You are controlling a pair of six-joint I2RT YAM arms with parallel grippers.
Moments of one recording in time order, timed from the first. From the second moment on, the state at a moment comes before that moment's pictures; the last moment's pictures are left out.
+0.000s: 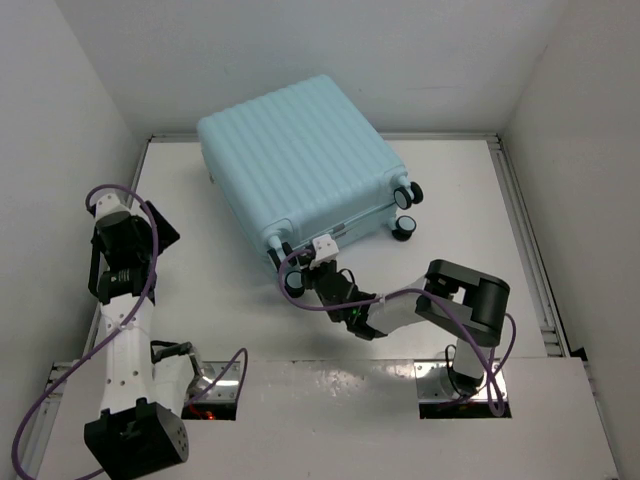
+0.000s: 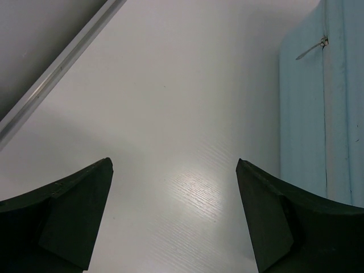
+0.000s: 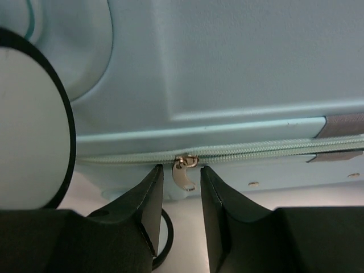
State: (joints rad) left arm 0.33 0.80 0.73 -0.40 -0.10 -0.34; right arm 1.14 1.79 0.60 1.05 0.72 0.13
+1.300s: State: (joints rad) left arm 0.35 0.86 0.69 -0.35 -0.05 -0.31; right arm 1.04 1.69 0.38 1.23 0.51 0.04
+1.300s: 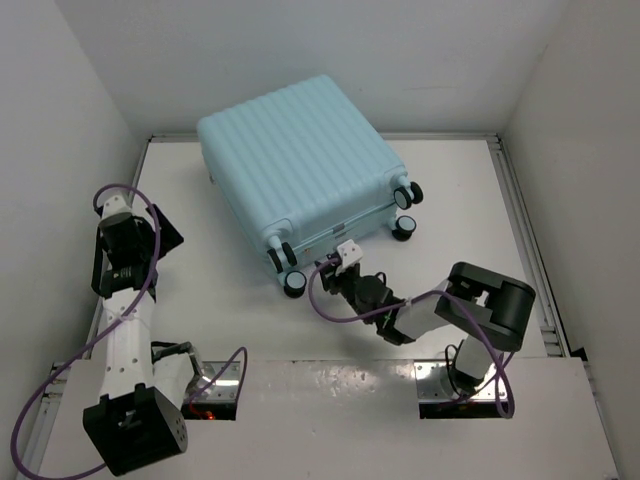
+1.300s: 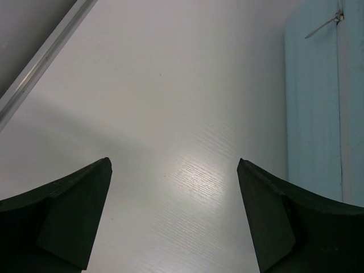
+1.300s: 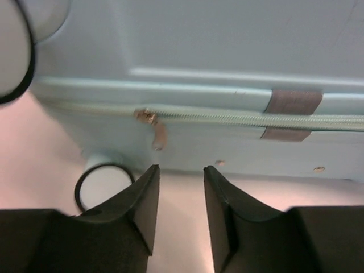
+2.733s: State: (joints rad) left arm 0.36 0.92 0.70 -0.28 0.40 -0.22; right arm 0.70 1.82 0.41 1.26 -0.32 0.27
